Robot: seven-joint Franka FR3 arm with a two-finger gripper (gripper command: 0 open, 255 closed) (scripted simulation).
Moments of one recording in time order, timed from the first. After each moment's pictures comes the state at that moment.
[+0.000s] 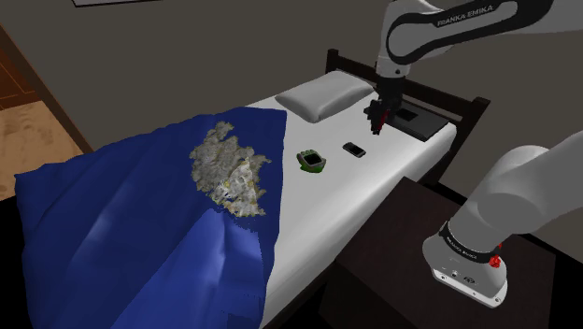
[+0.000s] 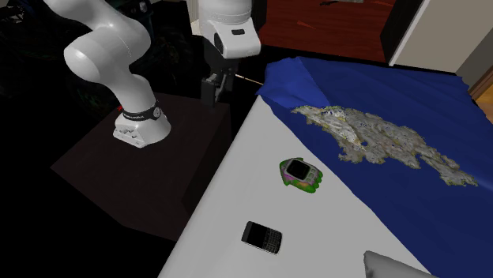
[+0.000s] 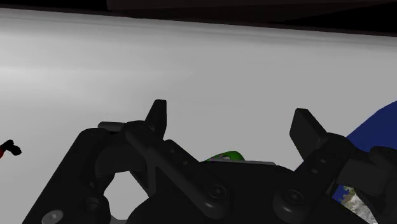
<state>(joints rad) -0.06 -0.45 -0.19 -2.48 -0.05 1.87 -0.11</state>
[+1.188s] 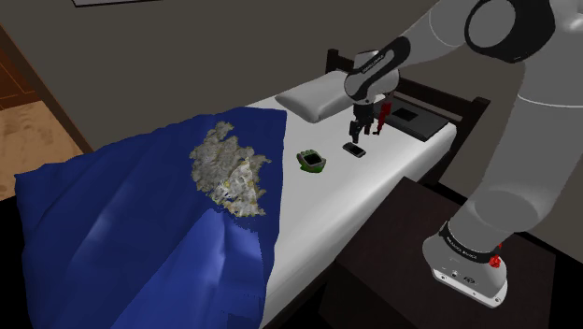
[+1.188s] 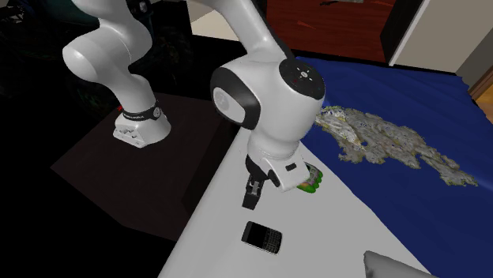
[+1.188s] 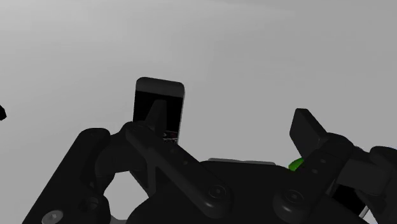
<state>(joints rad) -0.12 0.26 -0.29 -2.18 0.02 2.24 -0.42</state>
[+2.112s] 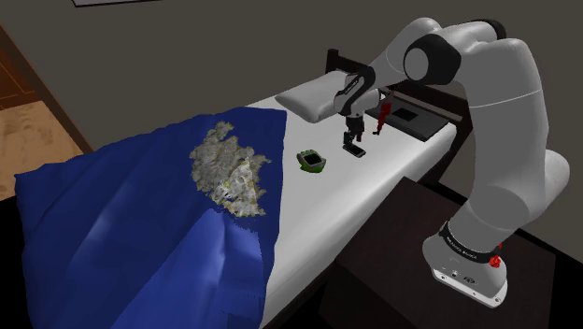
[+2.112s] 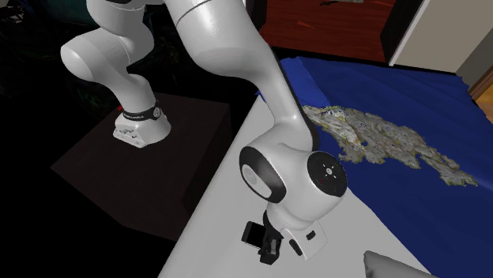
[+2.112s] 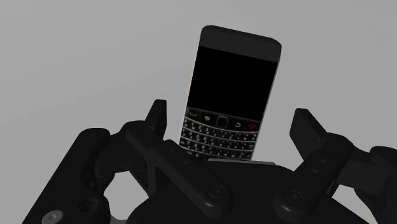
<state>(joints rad) -0.22 0.68 -0.26 -1.85 0.09 2.31 -0.56</state>
